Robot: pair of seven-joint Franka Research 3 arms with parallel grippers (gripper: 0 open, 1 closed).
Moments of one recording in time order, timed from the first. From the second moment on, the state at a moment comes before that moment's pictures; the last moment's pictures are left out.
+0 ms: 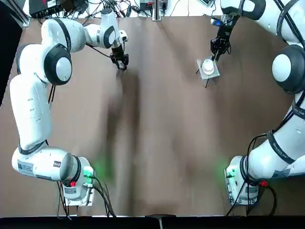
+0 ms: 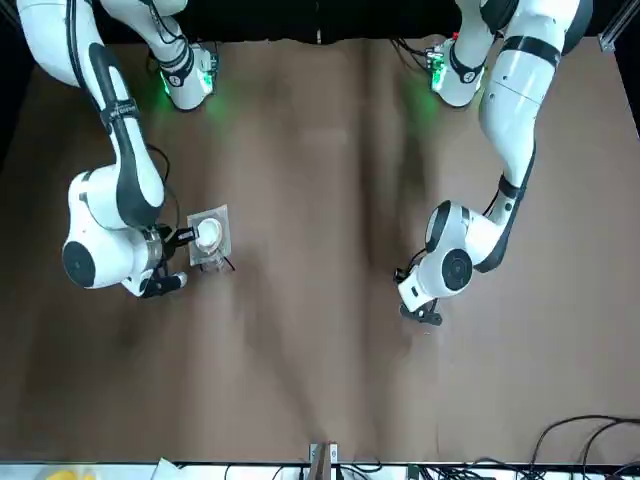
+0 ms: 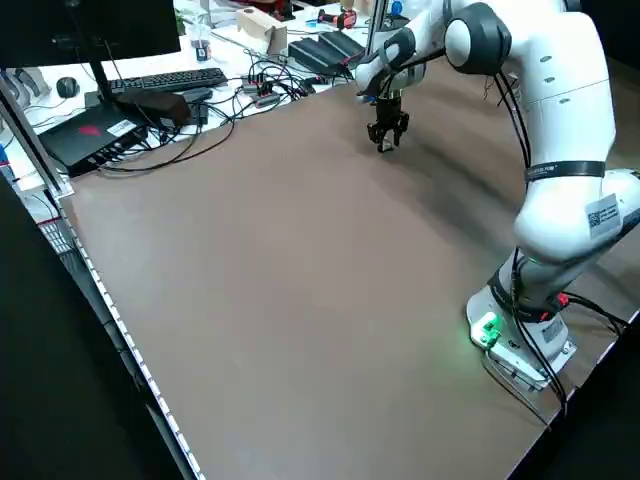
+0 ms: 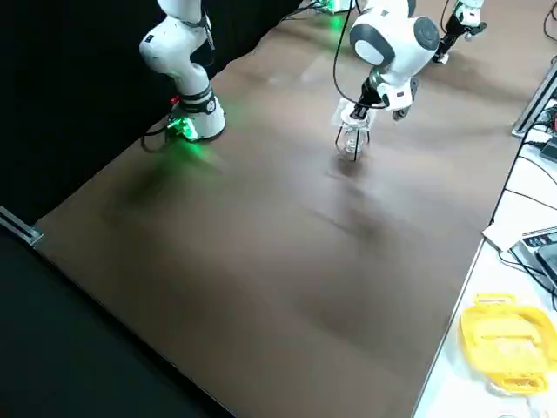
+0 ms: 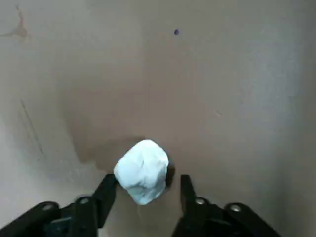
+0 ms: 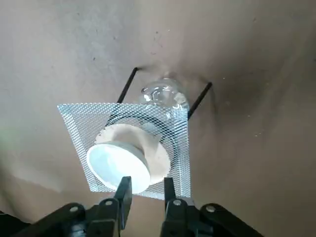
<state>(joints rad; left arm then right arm) -0.17 0.74 -0.23 -1.65 0.02 2.23 -0.15 0.10 0.45 0.06 -1.67 0.24 1.68 -0.11</state>
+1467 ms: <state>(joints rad) -0.15 0.66 -0.51 -1.57 -0.03 2.23 -0.60 0.11 0.49 0.06 -1.67 0.24 1.68 -0.12</state>
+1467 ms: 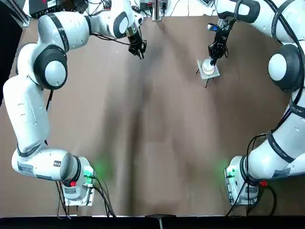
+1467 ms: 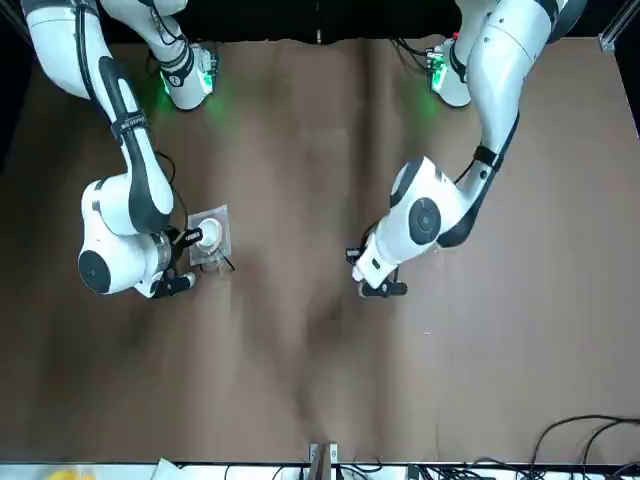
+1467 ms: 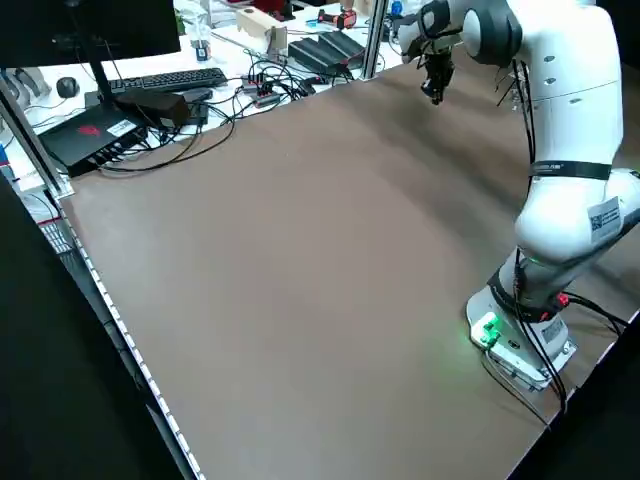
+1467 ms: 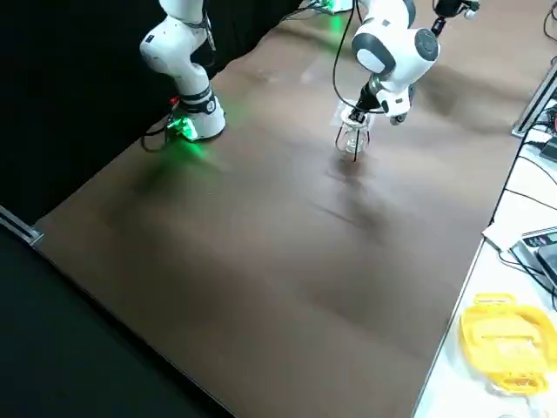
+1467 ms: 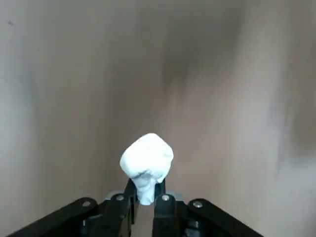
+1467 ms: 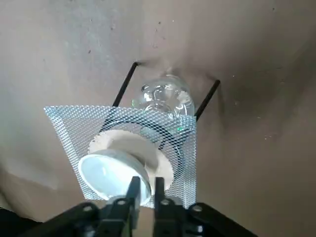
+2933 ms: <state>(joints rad) -0.15 0.66 -0.78 -1.51 -0.16 2.23 -0.78 0.20 0.48 0.07 -1.54 0.50 1.58 0.19</state>
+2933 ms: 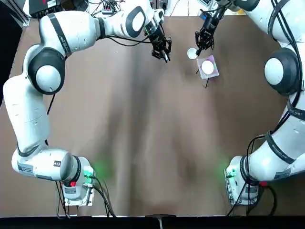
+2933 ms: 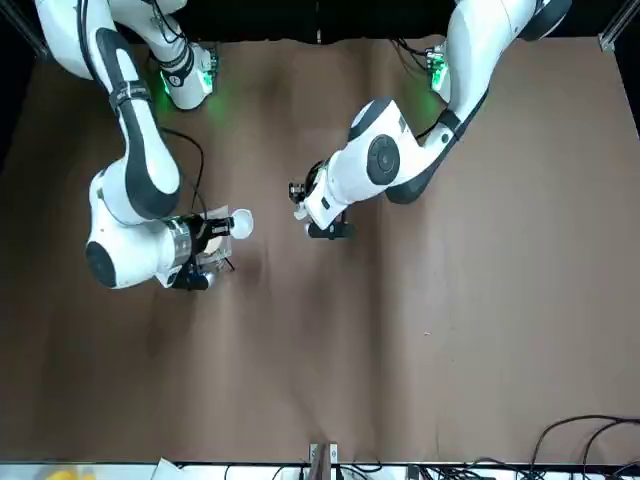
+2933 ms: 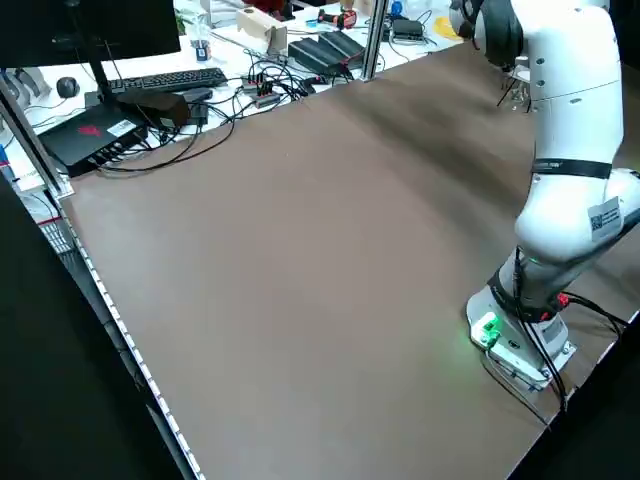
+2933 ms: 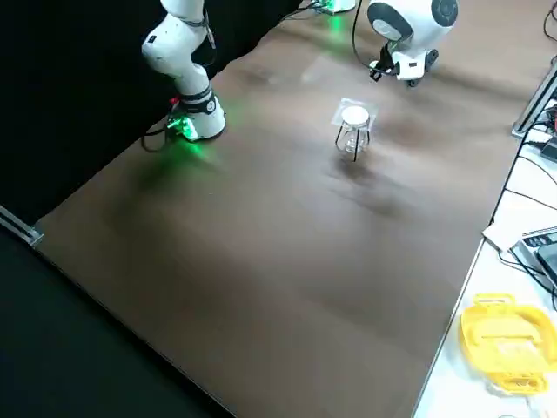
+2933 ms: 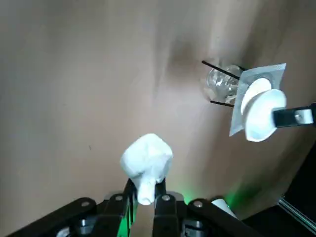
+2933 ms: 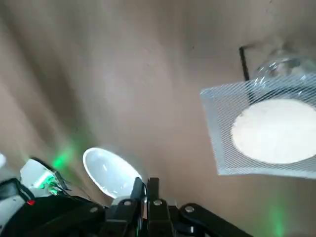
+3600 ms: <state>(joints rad) -0.19 0.66 -0.78 -1.49 -0.17 2.23 -0.78 0.29 0.52 0.07 -1.54 0.62 1.64 0.23</state>
